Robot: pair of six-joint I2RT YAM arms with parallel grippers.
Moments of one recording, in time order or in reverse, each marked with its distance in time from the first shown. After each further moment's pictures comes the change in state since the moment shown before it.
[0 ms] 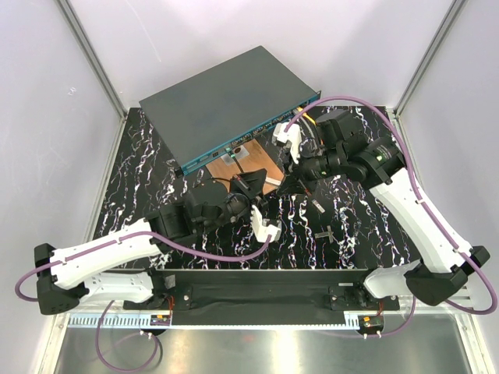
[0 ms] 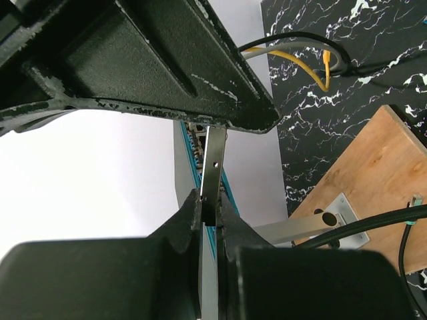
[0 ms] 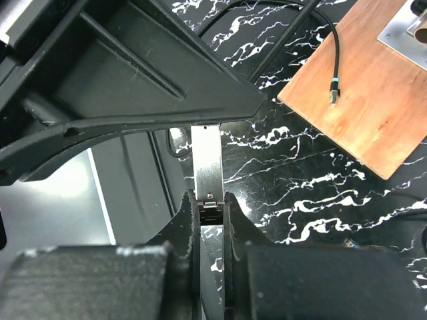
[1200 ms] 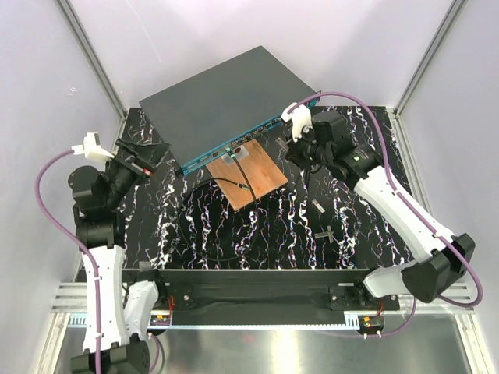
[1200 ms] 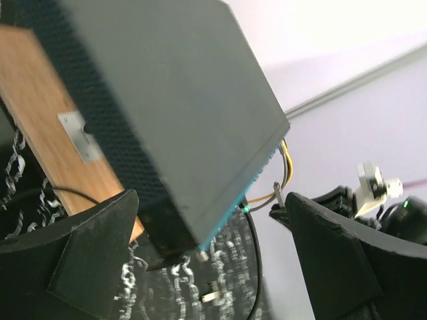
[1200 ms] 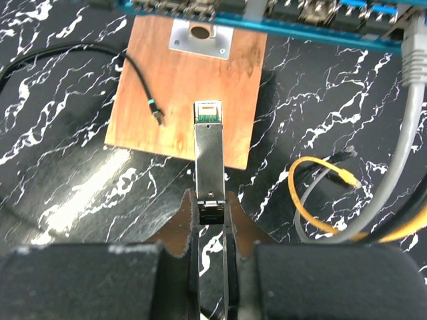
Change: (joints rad) left arm 1.355 -0.364 -0.162 -0.004 0.753 -2.306; right arm -0.089 0.013 -0.280 0.490 0.476 0.121
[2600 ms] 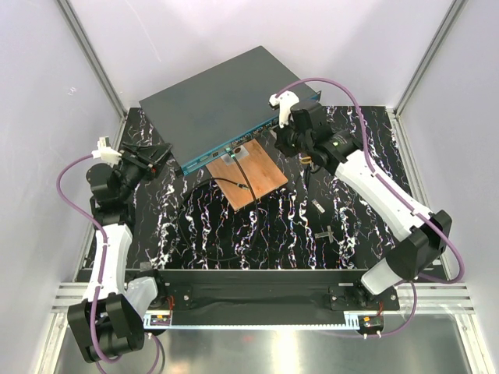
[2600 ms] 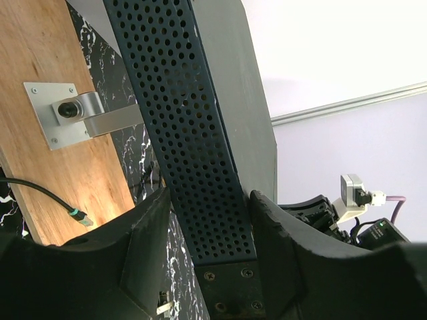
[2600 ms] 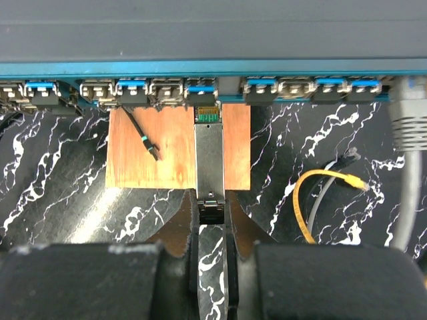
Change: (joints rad) left arm 0.037 0.216 -0.263 0.491 0.070 -0.335; right arm 0.051 0.187 0.175 0.003 0.155 0.151
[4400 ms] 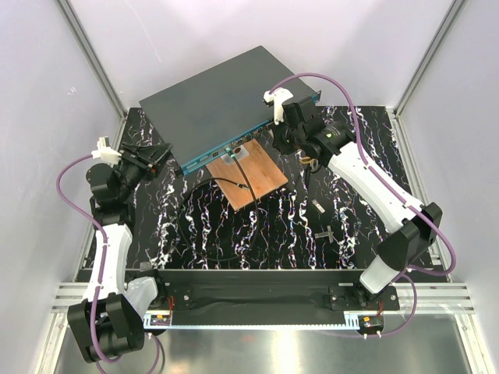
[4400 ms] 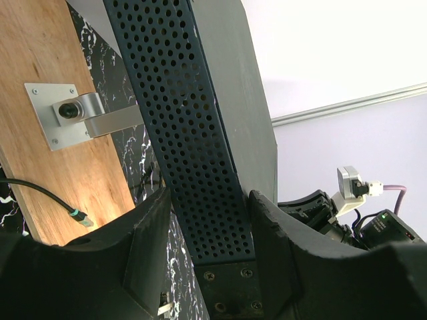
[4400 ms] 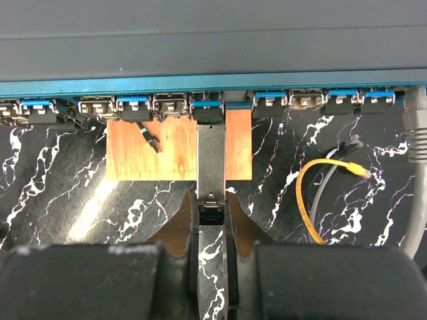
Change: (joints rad) left arm 0.000 0.000 0.000 0.000 -0.002 0.000; right arm 0.021 0.089 0.140 -0.129 0.033 0.028
